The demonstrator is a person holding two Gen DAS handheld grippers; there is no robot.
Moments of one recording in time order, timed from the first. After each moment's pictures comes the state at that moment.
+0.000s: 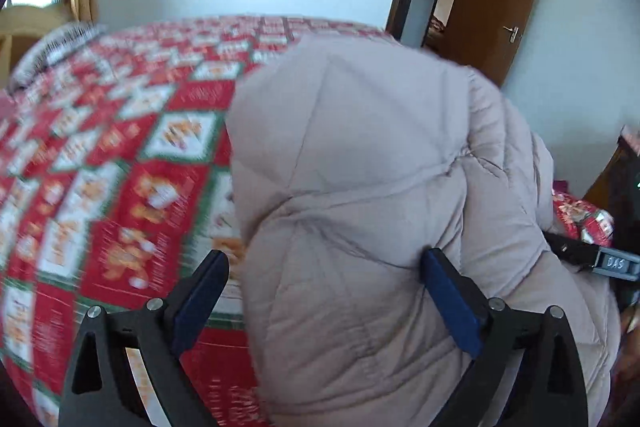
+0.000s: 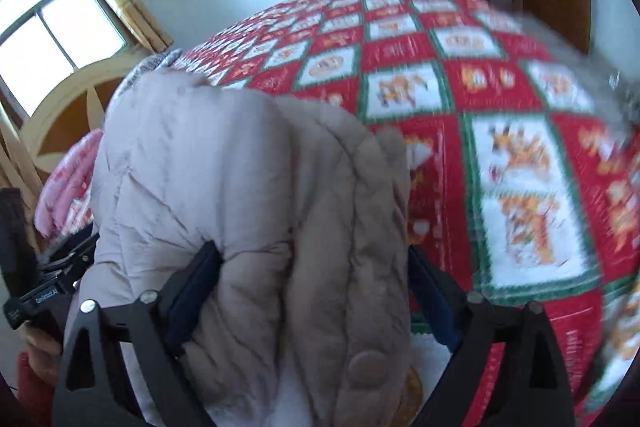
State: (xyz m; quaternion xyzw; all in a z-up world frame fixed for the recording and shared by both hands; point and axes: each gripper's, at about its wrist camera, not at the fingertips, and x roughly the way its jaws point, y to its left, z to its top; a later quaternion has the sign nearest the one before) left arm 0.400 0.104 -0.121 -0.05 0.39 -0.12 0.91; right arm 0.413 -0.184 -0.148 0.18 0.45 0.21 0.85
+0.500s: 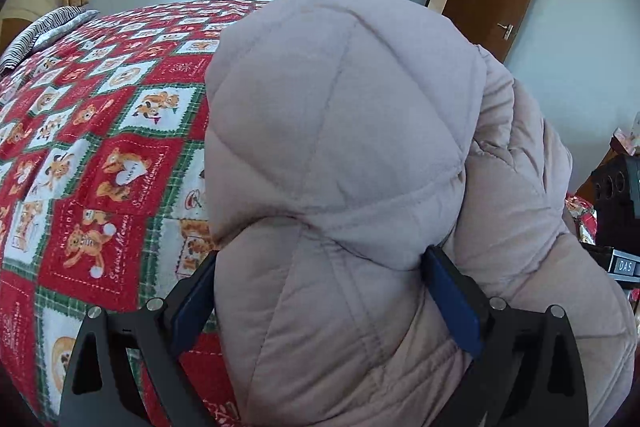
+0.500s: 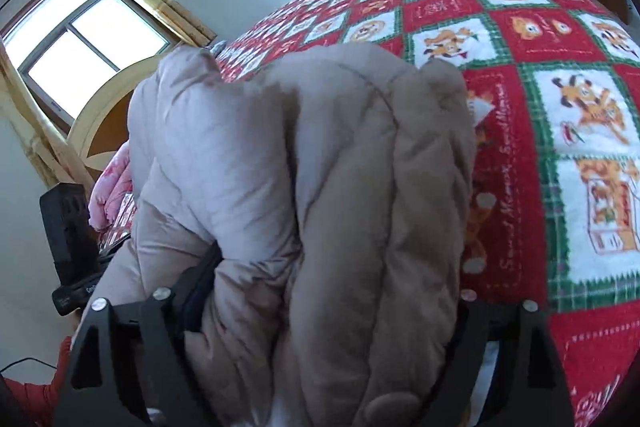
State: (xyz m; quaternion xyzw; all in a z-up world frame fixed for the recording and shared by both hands) left arm 0.405 0.102 -0.144 -0.07 0.40 -0.14 0.91; right arm 0.418 -0.164 -0.156 0.18 0.44 0.29 0.83
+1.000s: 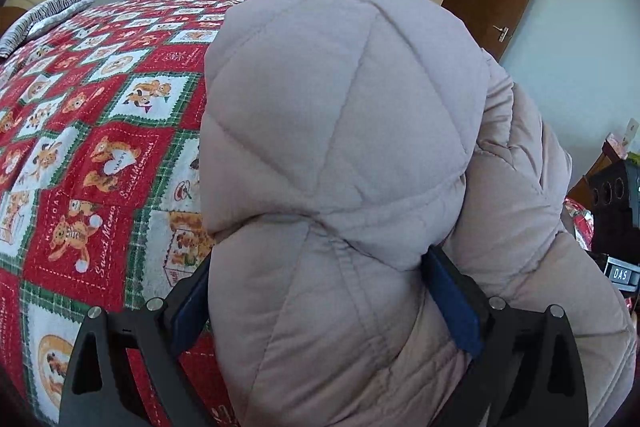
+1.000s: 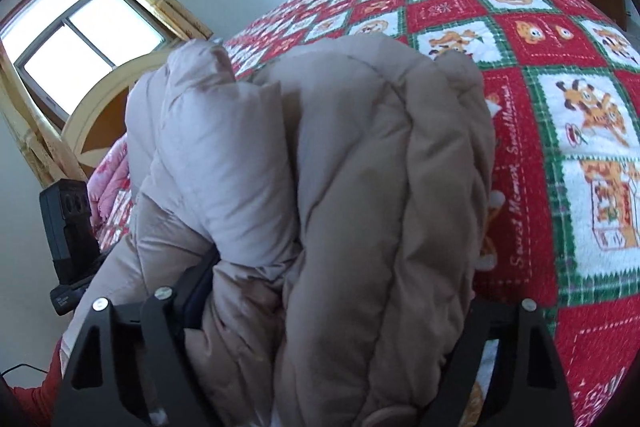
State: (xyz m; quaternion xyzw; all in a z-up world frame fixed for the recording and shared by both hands) left arm 0.408 0.108 -0.151 -0.09 0.40 -0.15 0.90; right arm 0.407 -0.160 -0.154 0.18 0.43 0.28 0.84
